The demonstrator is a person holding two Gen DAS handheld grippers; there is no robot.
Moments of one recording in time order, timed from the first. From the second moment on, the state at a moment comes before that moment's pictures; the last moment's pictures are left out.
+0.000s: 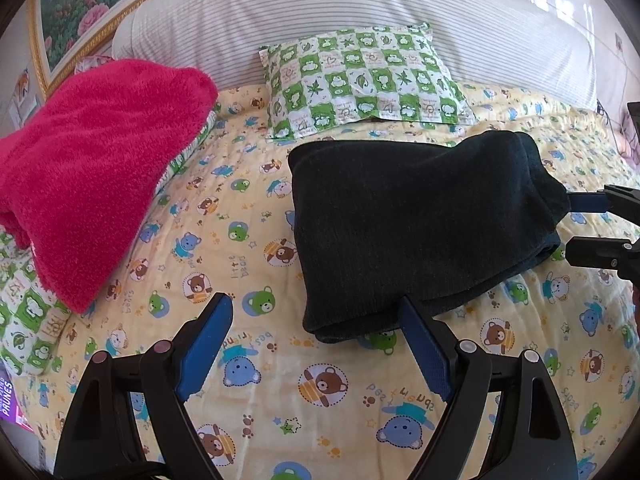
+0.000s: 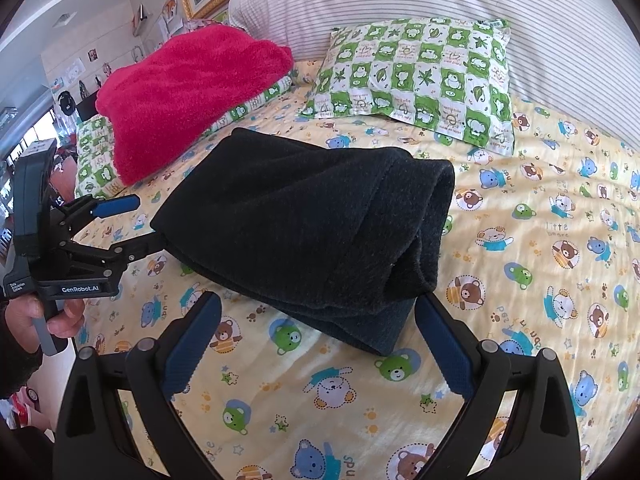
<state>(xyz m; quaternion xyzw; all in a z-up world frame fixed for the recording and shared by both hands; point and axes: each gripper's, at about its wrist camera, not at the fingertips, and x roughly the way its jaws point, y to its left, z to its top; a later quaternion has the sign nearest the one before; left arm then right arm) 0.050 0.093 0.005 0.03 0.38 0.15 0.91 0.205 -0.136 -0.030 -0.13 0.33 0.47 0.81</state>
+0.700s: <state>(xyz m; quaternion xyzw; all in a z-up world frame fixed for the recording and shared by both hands) 0.053 0.092 0.007 0.04 0.38 0.15 0.91 0.205 -0.138 -0.027 -0.12 0.33 0.47 0.81</state>
